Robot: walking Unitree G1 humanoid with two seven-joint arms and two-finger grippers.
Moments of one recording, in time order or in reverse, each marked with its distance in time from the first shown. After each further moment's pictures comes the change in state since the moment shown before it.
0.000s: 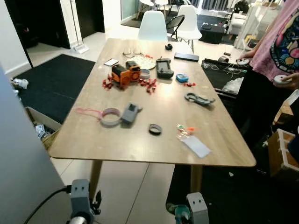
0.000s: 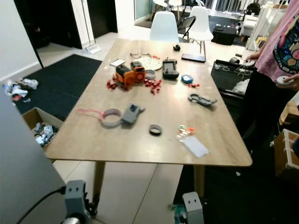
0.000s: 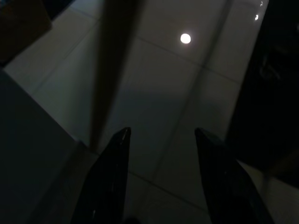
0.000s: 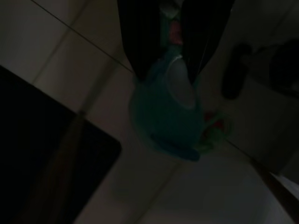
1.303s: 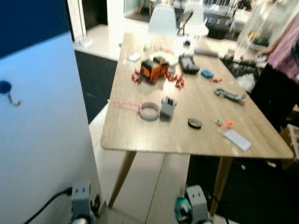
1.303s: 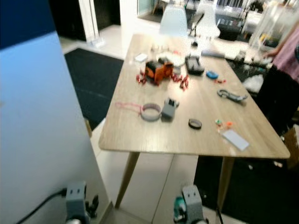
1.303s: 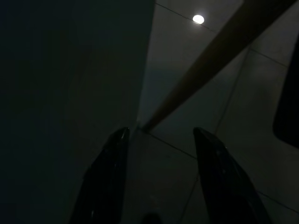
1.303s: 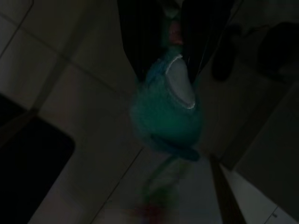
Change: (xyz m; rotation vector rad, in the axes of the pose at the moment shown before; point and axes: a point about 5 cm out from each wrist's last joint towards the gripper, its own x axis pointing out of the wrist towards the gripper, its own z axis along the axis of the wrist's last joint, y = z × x) left arm -0.001 0.006 -0.004 -0.003 0.031 0.091; right arm 0.003 0.003 0.008 -0.004 -0.030 0.013
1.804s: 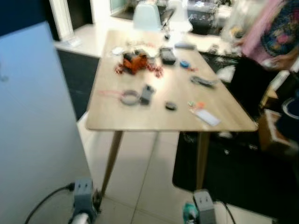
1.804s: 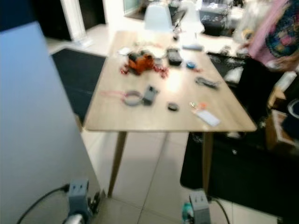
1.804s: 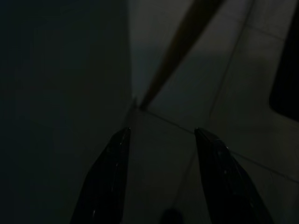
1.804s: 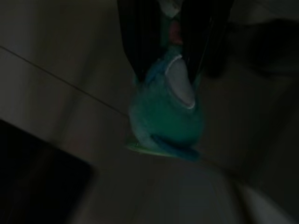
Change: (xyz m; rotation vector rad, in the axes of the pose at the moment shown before) left arm -0.001 0.007 -0.004 0.025 0.037 0.028; right arm 0.003 0.008 0.002 0.007 -0.007 0.019
